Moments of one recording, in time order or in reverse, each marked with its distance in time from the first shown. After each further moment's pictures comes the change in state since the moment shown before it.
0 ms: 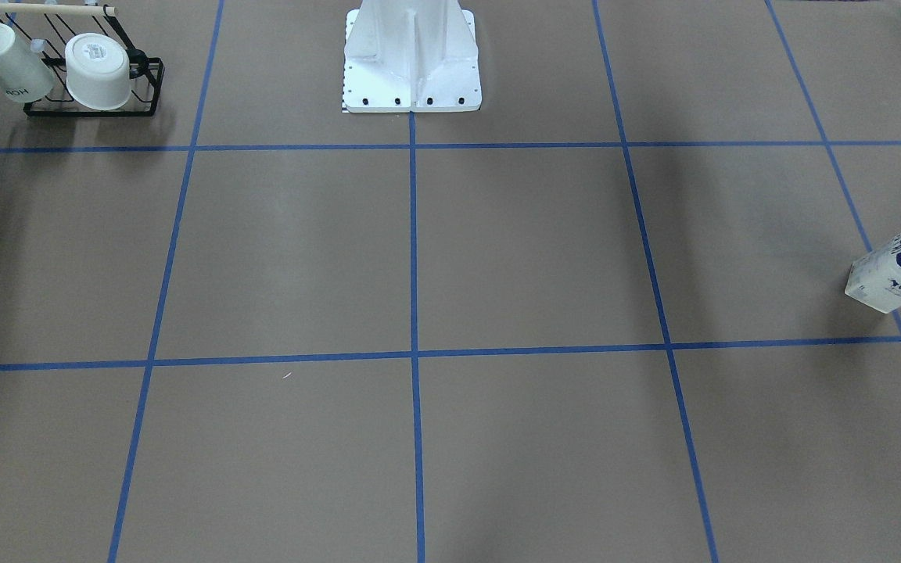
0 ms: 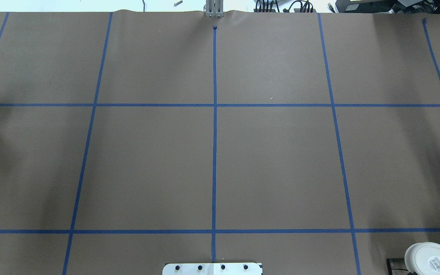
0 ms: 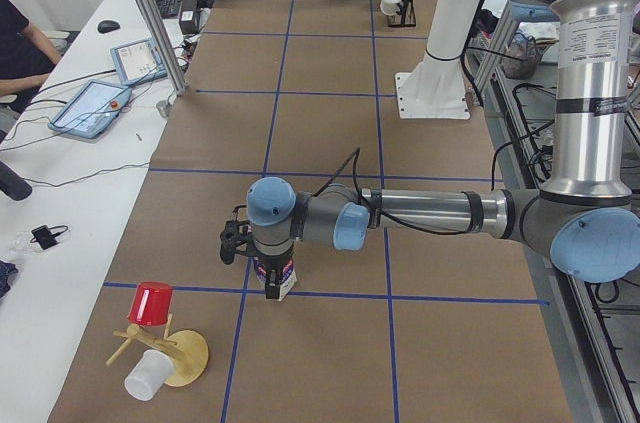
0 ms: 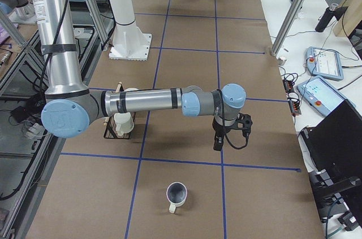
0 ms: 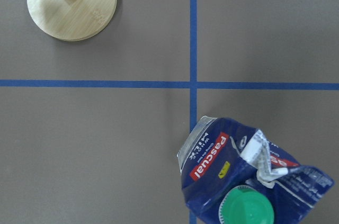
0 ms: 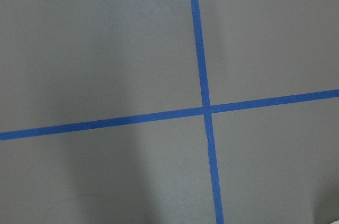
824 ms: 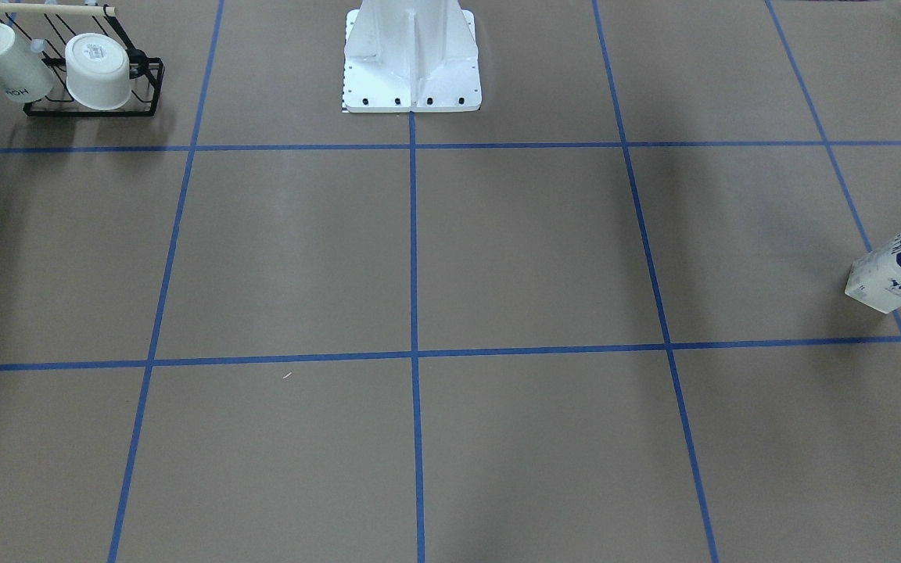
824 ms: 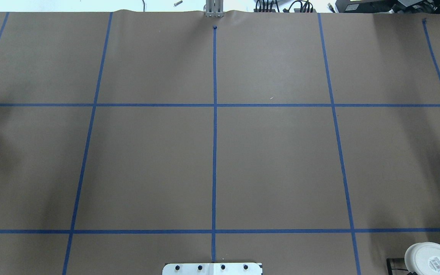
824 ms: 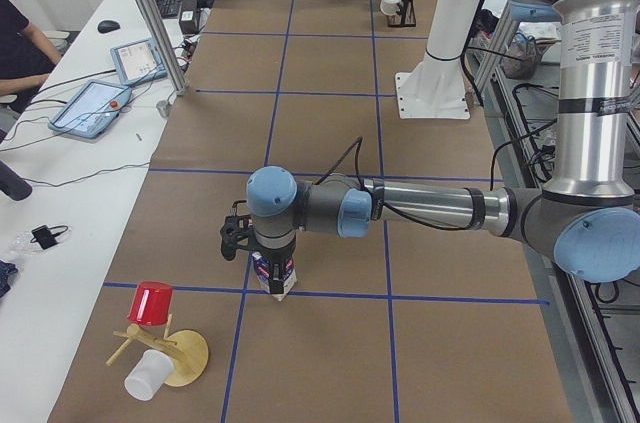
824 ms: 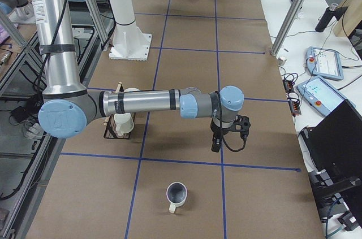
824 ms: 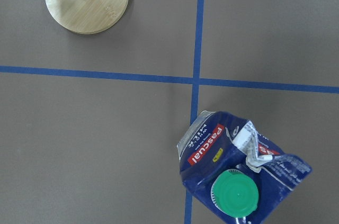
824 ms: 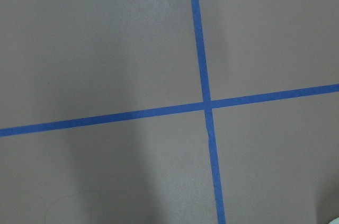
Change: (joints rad) left arm -0.008 0.008 -0.011 0.009 -0.002 0.002; right arm 0.001 -0.010 0.002 0.006 0.014 0.001
